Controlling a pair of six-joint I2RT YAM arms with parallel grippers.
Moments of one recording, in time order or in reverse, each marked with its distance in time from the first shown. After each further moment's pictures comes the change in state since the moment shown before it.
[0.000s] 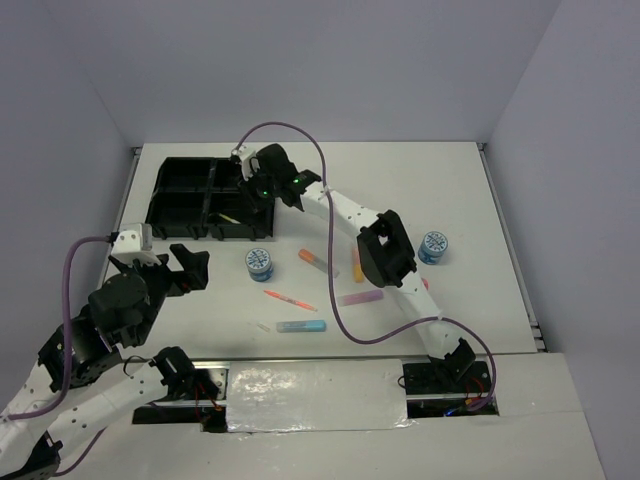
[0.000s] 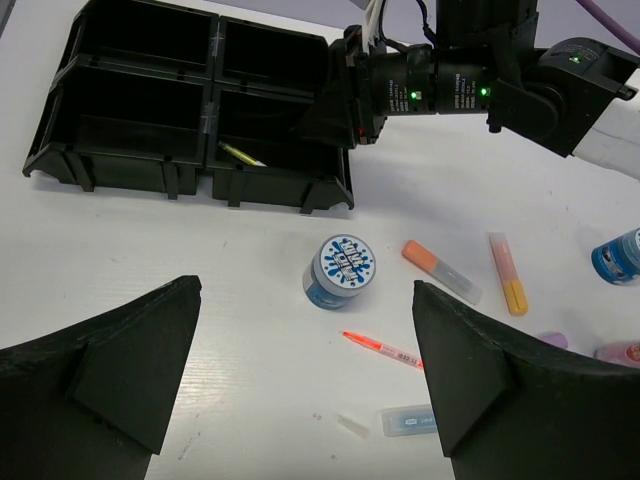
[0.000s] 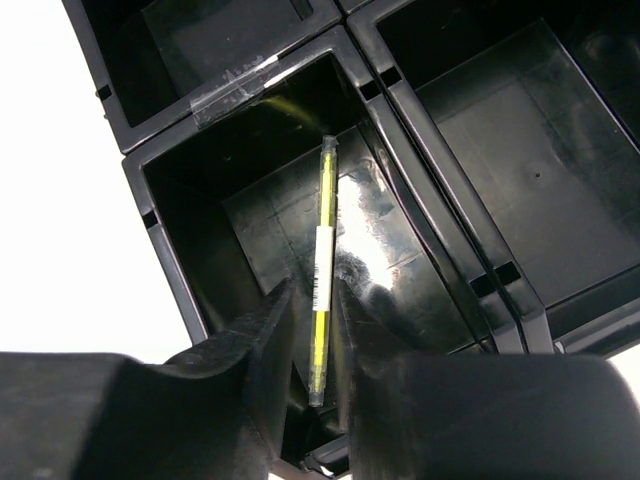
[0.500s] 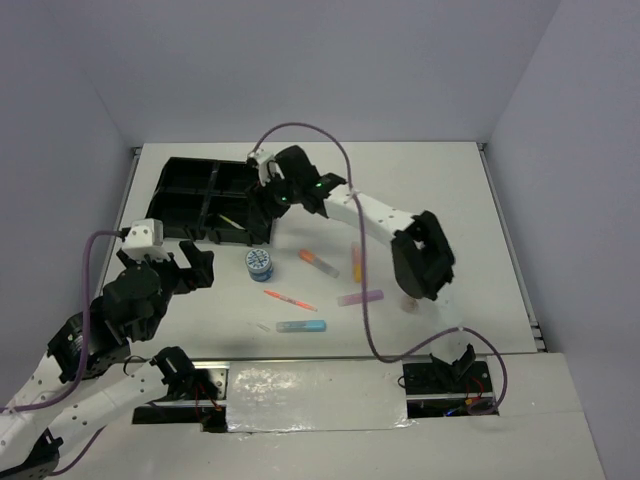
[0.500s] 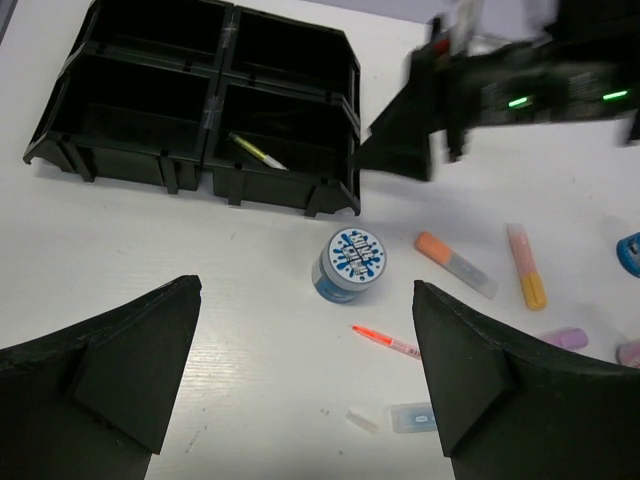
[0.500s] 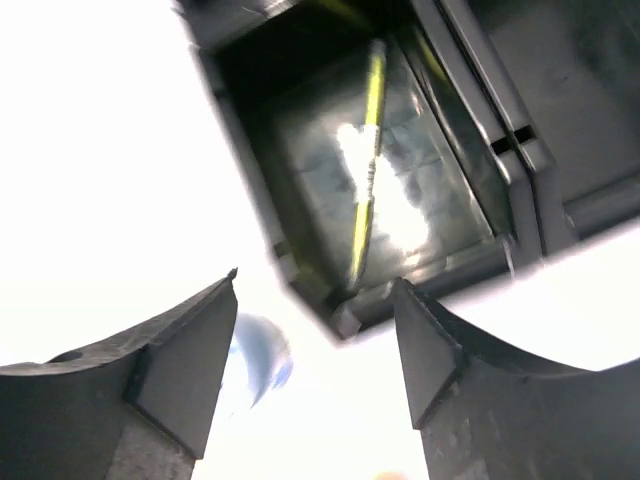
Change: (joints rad) left arm 0.001 0.040 -0.001 -0.004 -0.008 -0.008; right arm 0.000 -0.281 -0.389 0.040 -0.010 0.030
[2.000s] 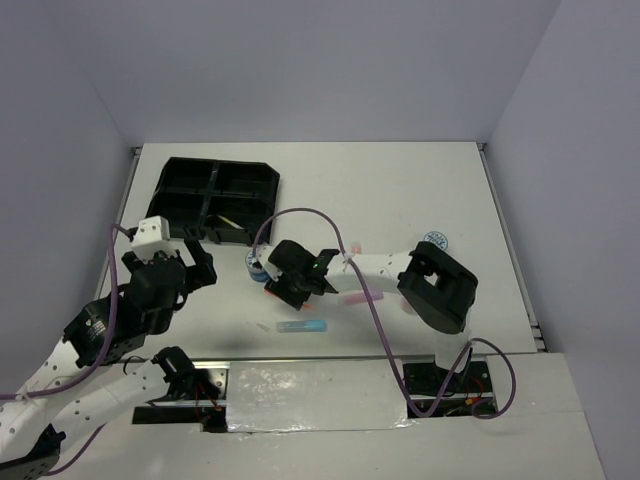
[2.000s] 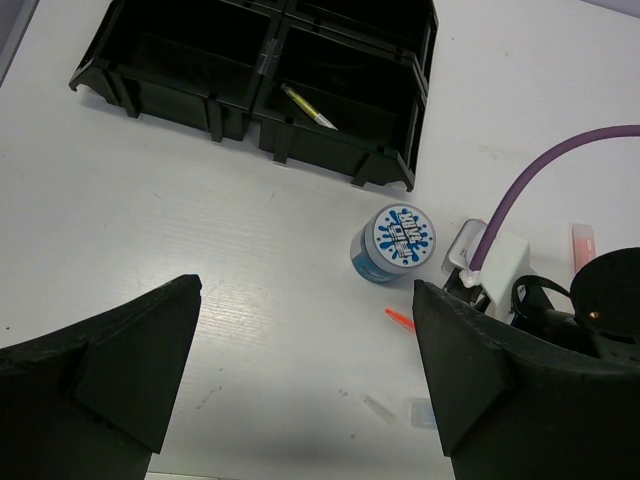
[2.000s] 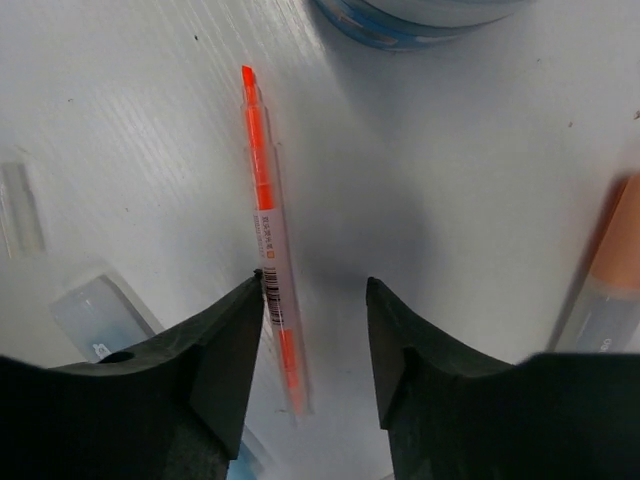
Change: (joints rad) left arm 0.017 0.113 0.006 -0.134 -0.081 -0.175; right arm 0.297 -0.359 -0.723 -0.013 0.416 -0.076
